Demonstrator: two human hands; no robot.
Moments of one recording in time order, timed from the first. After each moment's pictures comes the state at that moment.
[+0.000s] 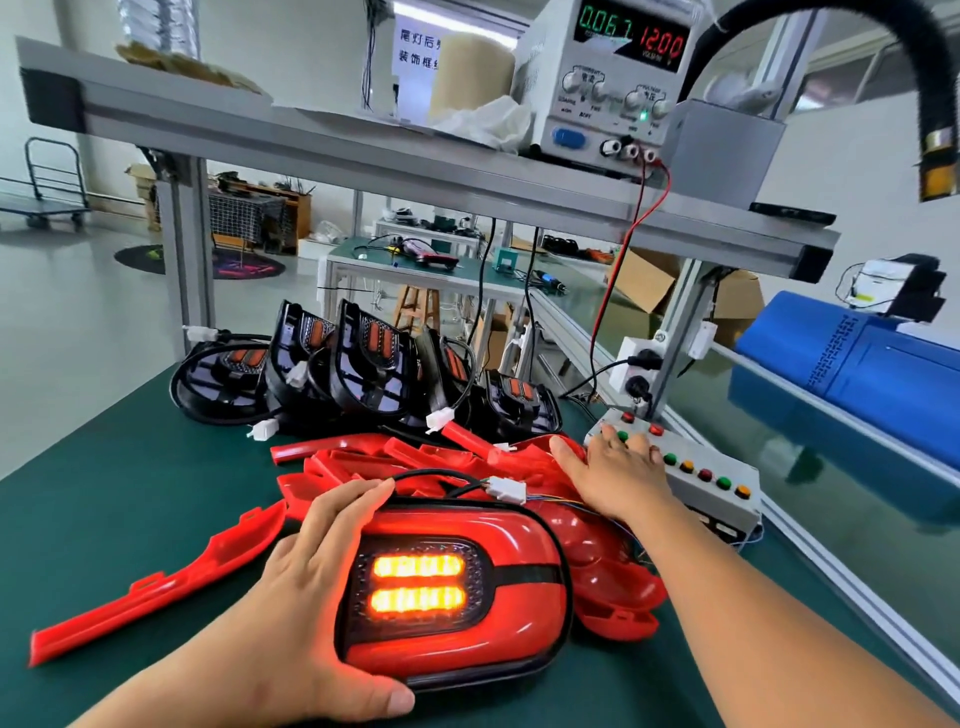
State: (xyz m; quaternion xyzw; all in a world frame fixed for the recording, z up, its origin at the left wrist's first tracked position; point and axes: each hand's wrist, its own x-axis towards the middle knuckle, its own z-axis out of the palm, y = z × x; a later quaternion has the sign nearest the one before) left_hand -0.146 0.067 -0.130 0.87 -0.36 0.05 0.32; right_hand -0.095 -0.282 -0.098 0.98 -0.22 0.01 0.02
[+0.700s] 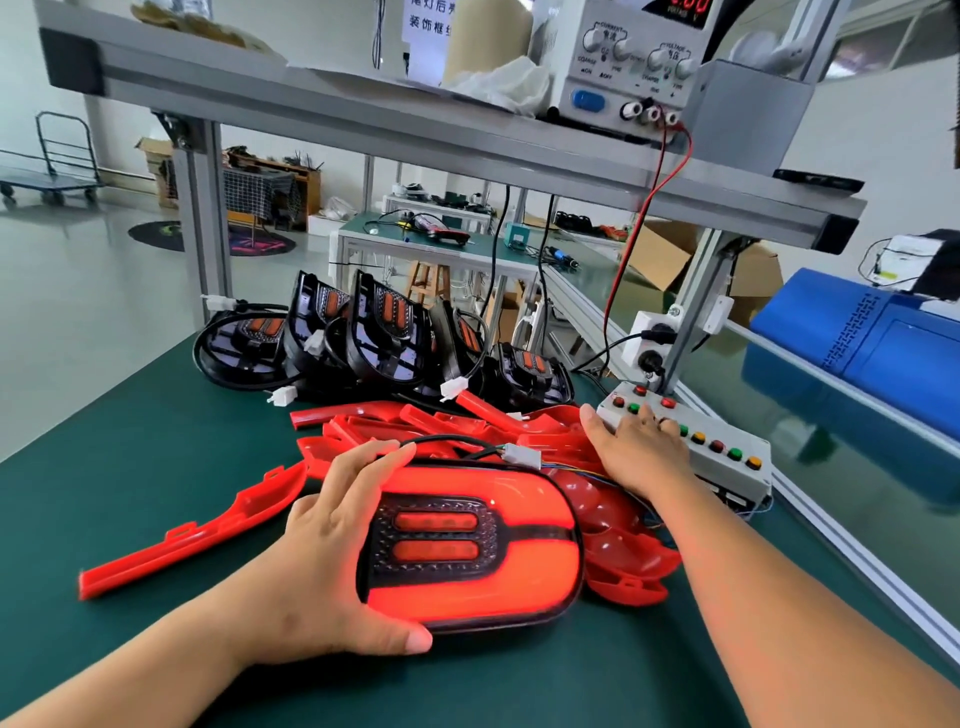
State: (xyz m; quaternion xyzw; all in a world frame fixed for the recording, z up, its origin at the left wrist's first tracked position) left_hand -0.148 0.067 -0.128 0.87 -0.38 0.04 0.32; right_hand -0.104 -0.289 -0.101 0.96 -0.29 0.03 -0.01
